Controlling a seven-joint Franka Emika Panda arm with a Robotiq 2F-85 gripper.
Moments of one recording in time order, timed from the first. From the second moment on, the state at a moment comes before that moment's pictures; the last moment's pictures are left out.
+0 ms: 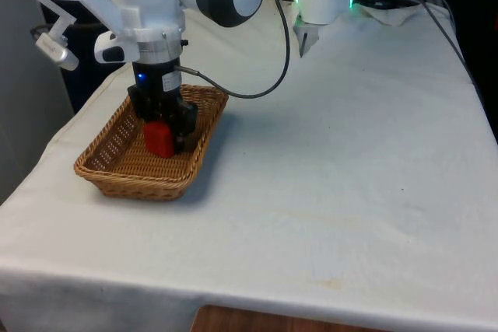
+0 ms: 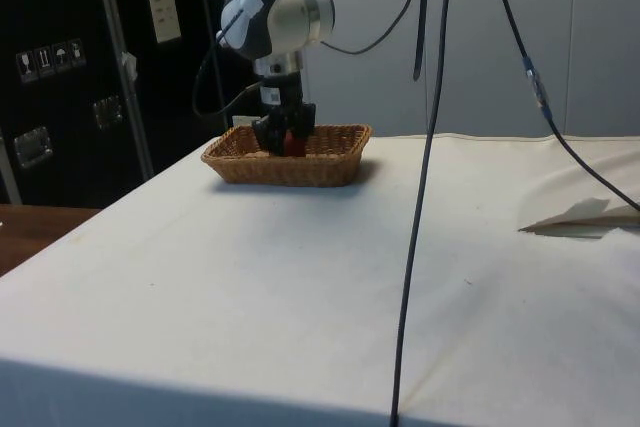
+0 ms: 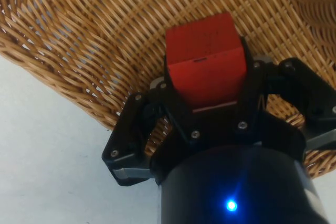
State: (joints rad) arm 0.12 0.86 -0.57 -1.60 0.52 2.34 -0.21
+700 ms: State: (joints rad) arm 0.12 0.86 -0.57 -1.60 0.52 2.34 -0.21
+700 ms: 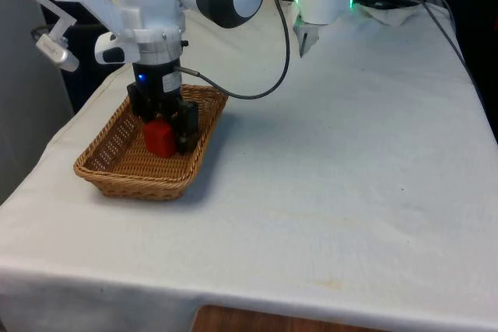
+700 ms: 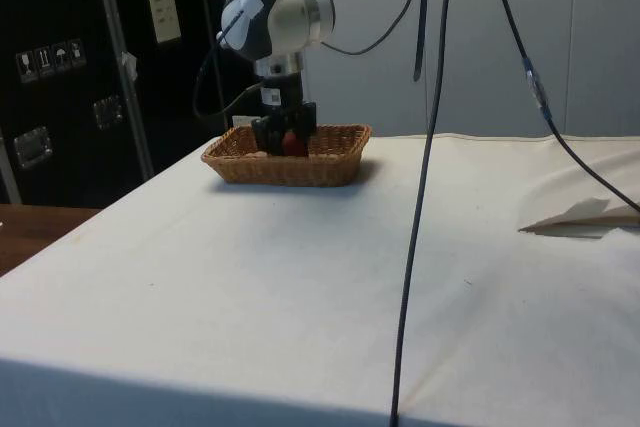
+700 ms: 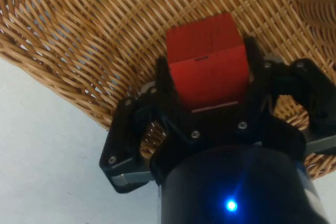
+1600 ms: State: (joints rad) arm 0.14 0.79 -0.61 -1.60 0.51 2.27 -0.21
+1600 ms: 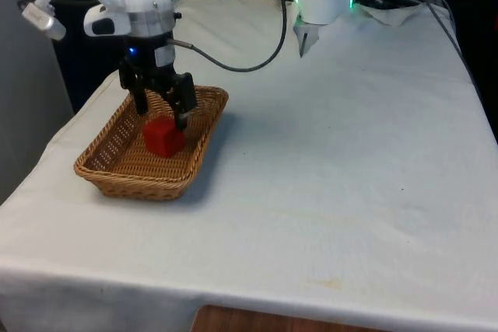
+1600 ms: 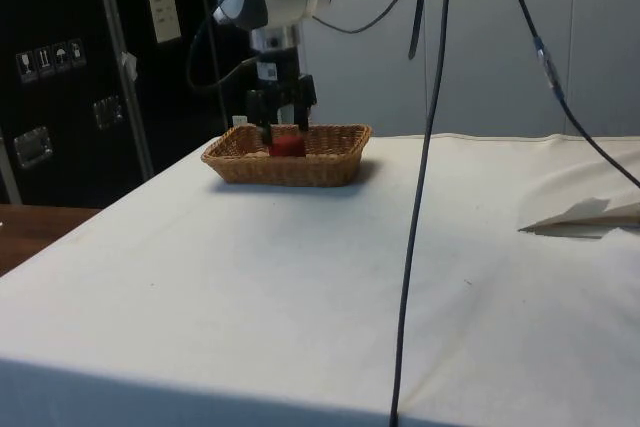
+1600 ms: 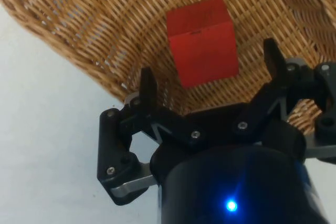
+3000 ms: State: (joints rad) arm 0.17 0.71 -0.64 -1.60 0.48 2.20 -0.21
